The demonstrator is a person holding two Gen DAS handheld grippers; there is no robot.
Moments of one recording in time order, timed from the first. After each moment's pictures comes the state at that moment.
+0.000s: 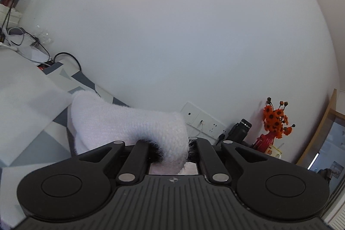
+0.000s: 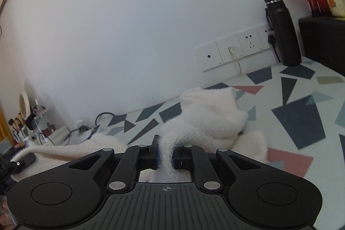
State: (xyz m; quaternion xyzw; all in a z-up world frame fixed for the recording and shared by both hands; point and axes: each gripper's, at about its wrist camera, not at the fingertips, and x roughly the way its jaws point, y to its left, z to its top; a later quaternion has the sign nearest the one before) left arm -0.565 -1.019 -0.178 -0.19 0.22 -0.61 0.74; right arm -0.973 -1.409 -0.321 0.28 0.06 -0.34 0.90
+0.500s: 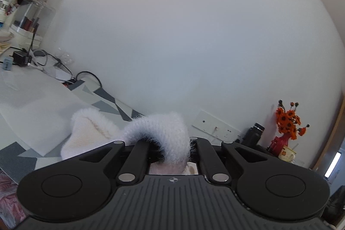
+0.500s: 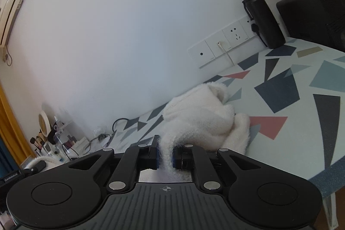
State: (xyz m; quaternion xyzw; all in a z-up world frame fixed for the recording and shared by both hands) left arm -0.593 -0.979 -0.167 -0.19 0.18 -0.55 0.79; right arm -1.055 -1.366 -0.335 0.33 0.02 -0.31 0.89
